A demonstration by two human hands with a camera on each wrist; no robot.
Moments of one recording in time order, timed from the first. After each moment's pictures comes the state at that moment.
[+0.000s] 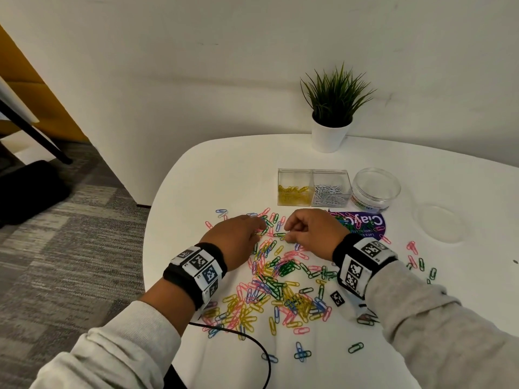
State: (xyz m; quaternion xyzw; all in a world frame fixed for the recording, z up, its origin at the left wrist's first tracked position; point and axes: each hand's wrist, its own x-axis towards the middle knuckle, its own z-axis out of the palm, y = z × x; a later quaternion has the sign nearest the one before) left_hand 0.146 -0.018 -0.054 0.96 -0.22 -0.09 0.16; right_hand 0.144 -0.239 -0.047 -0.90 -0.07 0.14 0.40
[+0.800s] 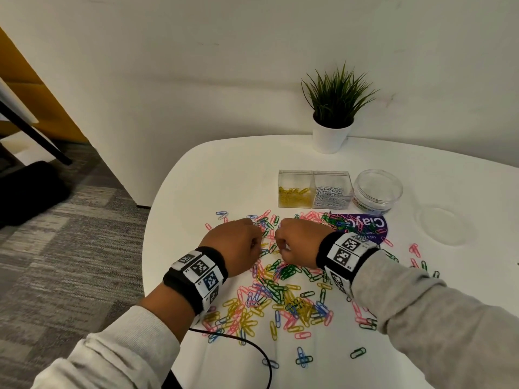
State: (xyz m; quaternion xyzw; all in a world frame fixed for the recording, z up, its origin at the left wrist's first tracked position) left_hand 0.142 -0.019 -0.055 0.96 -0.24 -0.06 0.13; right_hand 0.150 -0.216 -0.046 -0.94 -0.27 0.16 0.09
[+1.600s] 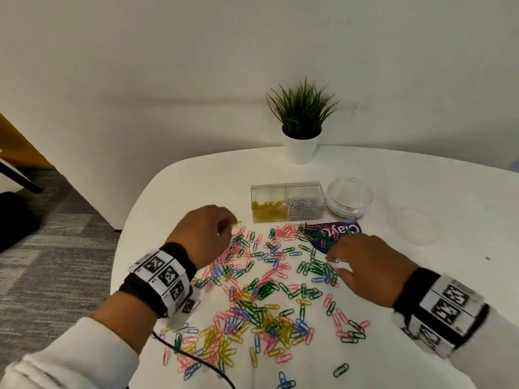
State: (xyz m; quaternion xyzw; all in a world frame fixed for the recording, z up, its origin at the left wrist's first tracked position) left_hand 0.177 -0.024 -0.014 0.96 -0.19 0.01 0.23; right_hand 0.087 -0.342 -0.023 -0.98 -0.15 0.10 0.07
